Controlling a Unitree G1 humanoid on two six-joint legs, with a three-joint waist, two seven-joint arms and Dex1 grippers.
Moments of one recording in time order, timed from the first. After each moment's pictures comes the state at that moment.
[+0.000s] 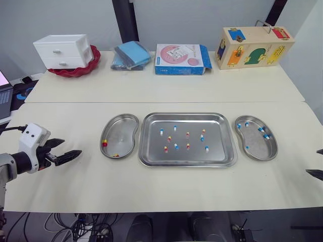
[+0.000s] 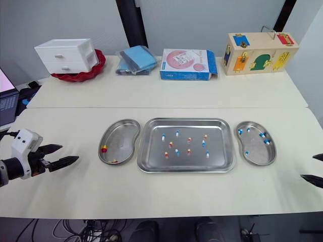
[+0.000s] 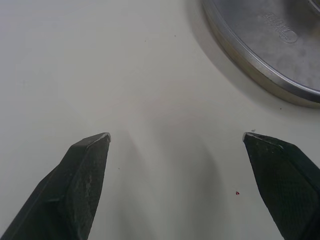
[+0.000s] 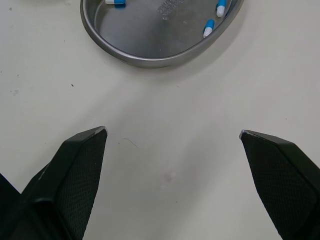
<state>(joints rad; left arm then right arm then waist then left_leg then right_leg) -0.09 0.99 0.39 0.28 -0.33 0.40 -1.06 0.22 -1.18 -0.61 0.22 0.30 0.20 1.35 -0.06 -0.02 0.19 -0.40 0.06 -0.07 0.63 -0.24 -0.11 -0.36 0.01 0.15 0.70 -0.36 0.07</state>
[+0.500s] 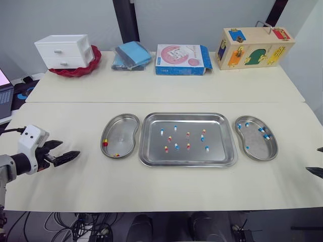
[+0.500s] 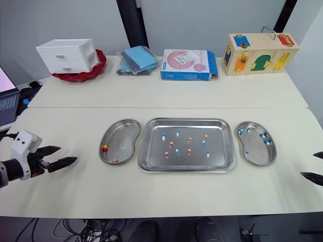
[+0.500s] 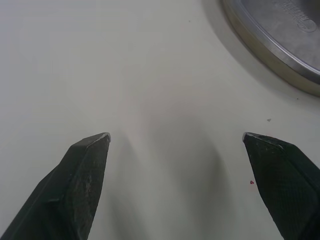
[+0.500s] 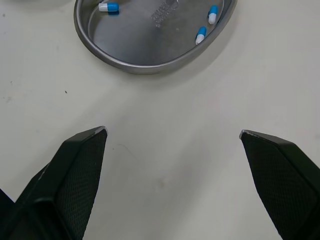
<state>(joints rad) -0.11 0.99 0.39 0.35 -0.32 0.37 -1.06 0.20 -1.17 -0.61 0.22 0.30 0.21 1.32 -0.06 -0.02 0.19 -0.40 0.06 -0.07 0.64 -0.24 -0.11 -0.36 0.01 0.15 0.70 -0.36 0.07</state>
